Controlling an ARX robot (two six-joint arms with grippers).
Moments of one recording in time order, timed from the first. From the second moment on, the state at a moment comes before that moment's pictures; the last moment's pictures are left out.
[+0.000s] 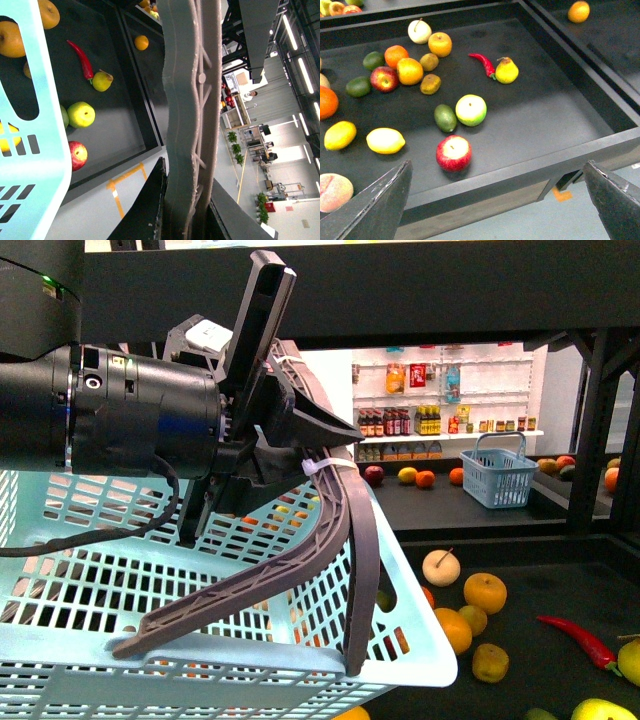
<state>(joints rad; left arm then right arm) -0.34 1.66 1.10 0.34 0.73 -0.83 -0.16 0.69 0.18 0.11 0.16 0.11</state>
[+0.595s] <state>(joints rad) -0.34 1.66 1.10 0.34 0.73 -0.84 -0.14 1.95 0.95 0.09 0.00 0.33</state>
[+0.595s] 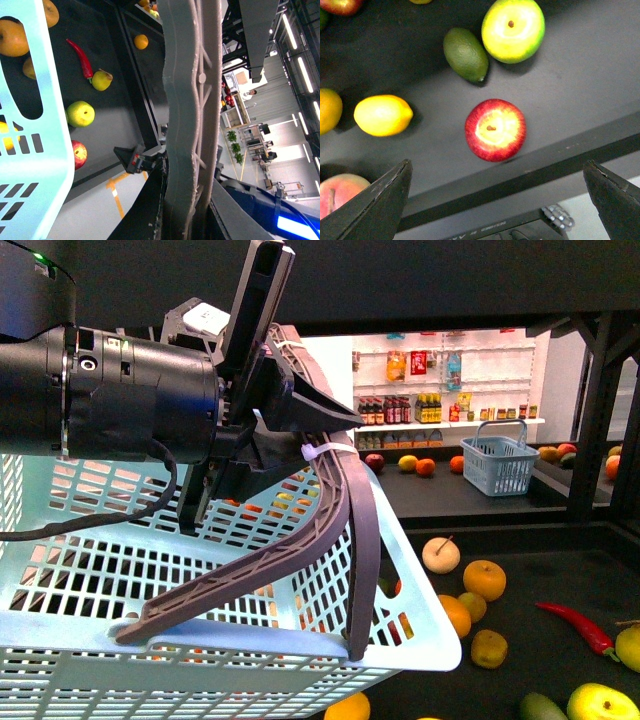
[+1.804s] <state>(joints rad) -0.34 1.66 1.10 0.34 0.73 -0.83 -0.05 2.59 1.48 0.16 -0.71 -0.91</state>
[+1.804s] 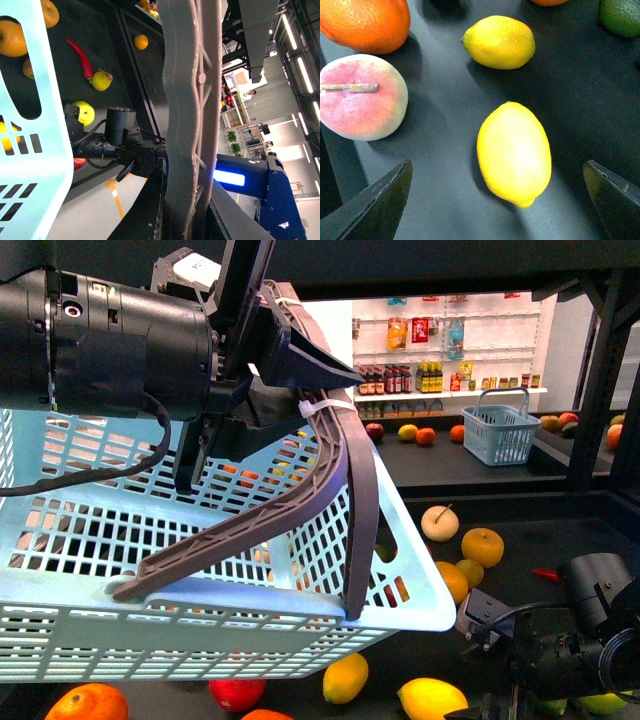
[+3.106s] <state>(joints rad) -0.34 1.66 1.10 0.34 0.73 -0.83 0.00 2.94 1.87 0.15 -0.69 -1.00</state>
